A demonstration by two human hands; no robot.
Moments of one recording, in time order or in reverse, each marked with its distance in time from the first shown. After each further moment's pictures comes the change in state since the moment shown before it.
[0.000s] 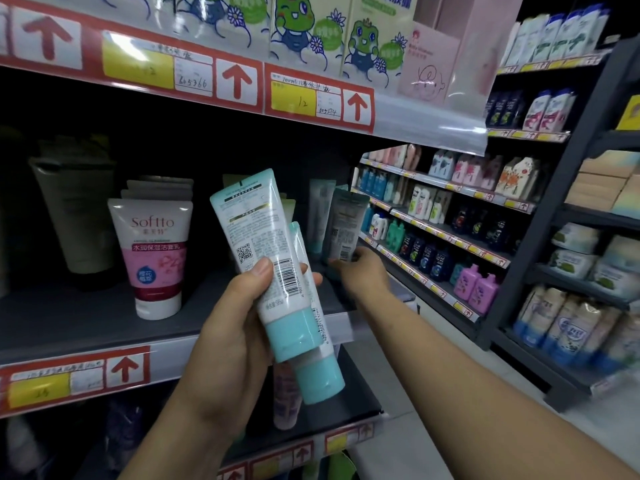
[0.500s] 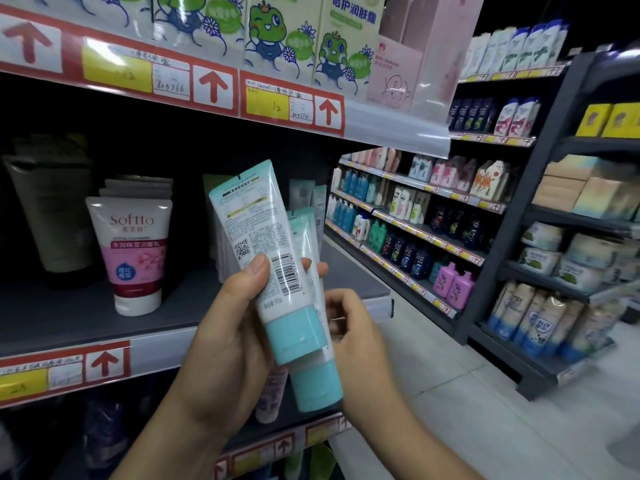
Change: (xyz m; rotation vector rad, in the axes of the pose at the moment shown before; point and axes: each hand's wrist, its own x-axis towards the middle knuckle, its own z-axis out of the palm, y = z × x) left_hand -0.014 -0.003 0.021 -0.137 -0.090 0.012; right_hand -0.162 0.004 -0.044 0.326 -0.130 -0.226
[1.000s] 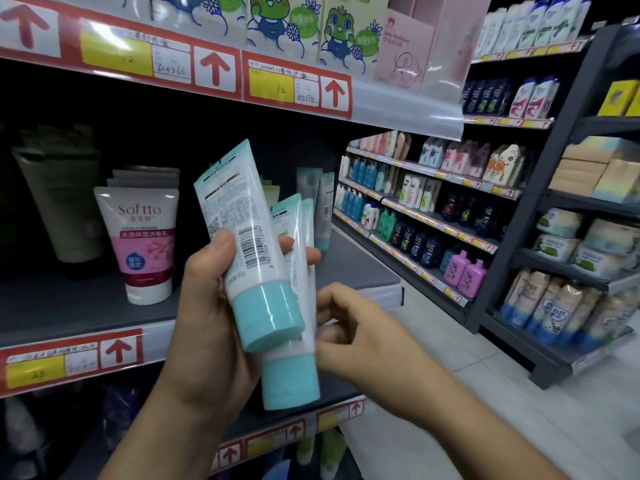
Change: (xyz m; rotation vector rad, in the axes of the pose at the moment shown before) left_hand -0.004 0.011 -0.004 0.035 0.010 0.115; right_hand -0.011 -0.033 -0.030 0.043 -0.530 0.007
